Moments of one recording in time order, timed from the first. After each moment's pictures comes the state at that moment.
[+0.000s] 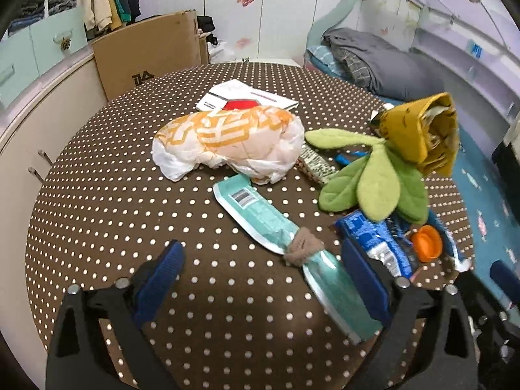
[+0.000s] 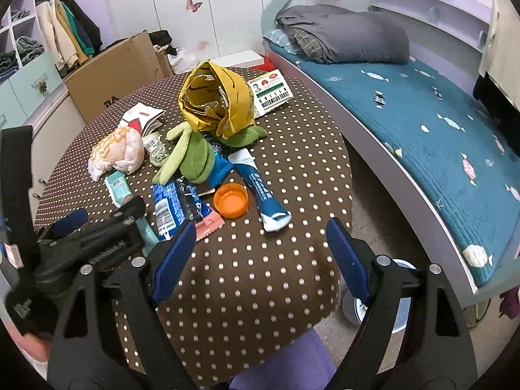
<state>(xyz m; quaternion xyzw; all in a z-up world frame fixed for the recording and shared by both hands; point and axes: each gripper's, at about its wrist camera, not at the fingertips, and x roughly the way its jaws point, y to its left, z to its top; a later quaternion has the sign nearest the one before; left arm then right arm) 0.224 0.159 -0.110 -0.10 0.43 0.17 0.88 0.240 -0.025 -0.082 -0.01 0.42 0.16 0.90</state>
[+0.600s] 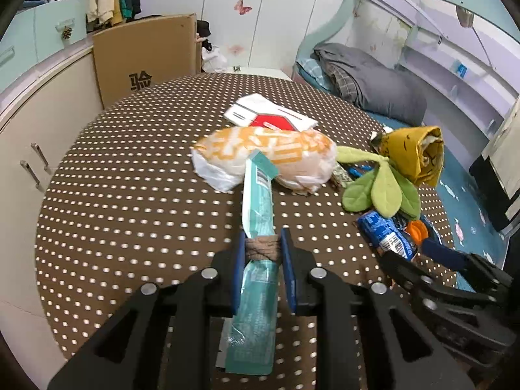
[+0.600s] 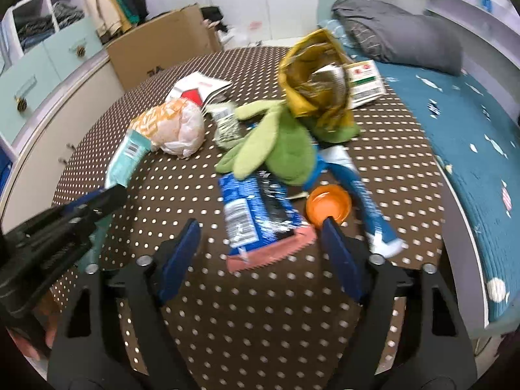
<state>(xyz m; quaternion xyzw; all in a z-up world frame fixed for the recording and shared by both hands) 0.174 0.208 -0.089 -0.14 0.40 0.13 0.90 0.252 0.041 -0.103 -0.05 0.44 0.26 0.86</state>
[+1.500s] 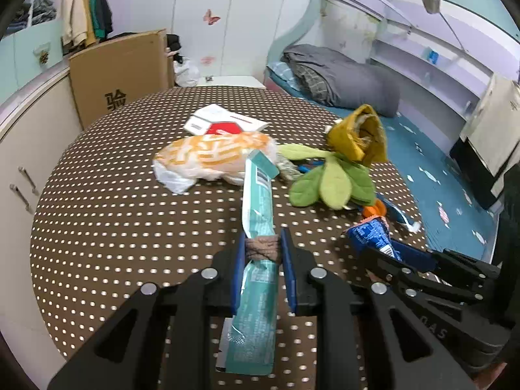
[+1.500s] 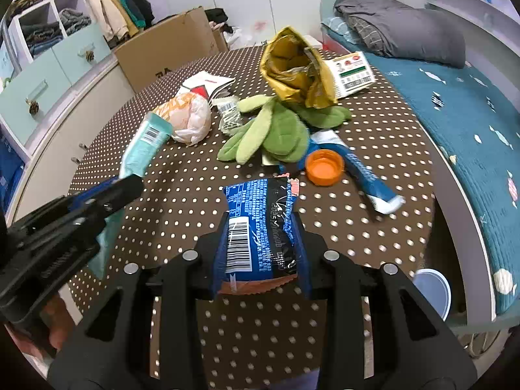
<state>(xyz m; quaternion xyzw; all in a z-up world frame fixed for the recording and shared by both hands) 0.171 0.164 -0.076 -0.11 0.39 0.07 0.91 0.224 -0.002 -0.090 -0.01 0.43 0.28 0.86</state>
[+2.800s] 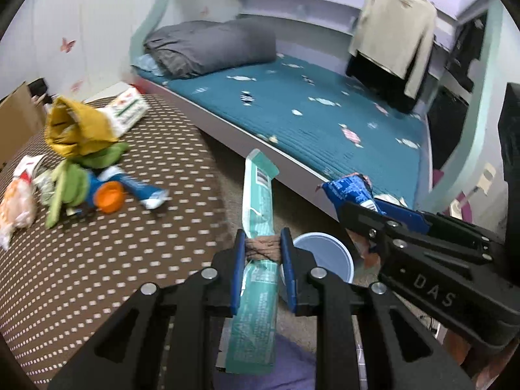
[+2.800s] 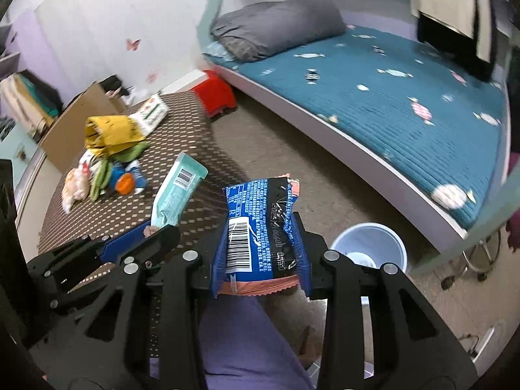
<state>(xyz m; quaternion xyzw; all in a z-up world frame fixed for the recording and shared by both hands) 0.207 -0.061 -0.095 0.02 0.43 -0.16 0.89 0.202 -0.211 -0.095 0.13 0.42 0.07 0.90</state>
